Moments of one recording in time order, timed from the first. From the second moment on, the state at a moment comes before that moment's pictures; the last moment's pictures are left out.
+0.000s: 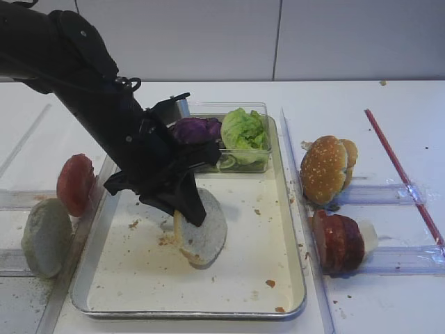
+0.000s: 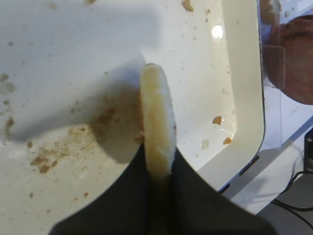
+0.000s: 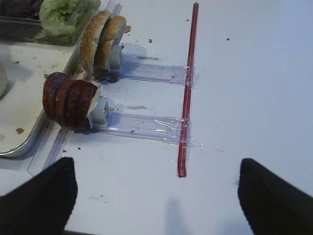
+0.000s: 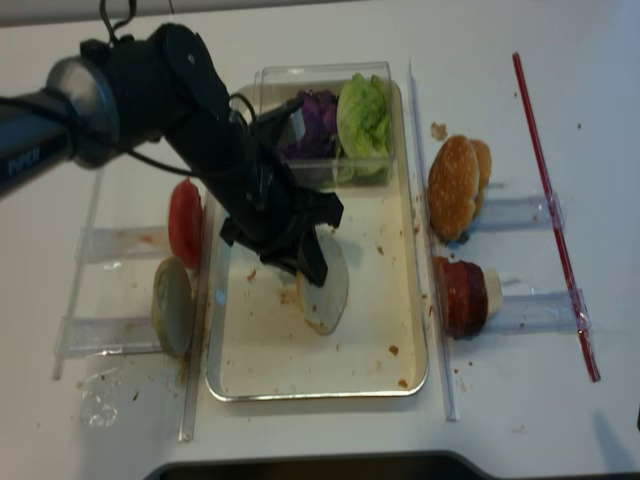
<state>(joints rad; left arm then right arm) -0.43 1.81 -1.24 -0.67 1.09 0.26 0.01 -0.02 -0.48 0.15 1.14 -0.14</state>
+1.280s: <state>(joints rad) -0.40 1.84 -1.24 -0.59 1.09 0.17 0.01 -0.02 -0.48 0.15 1.14 -0.14</state>
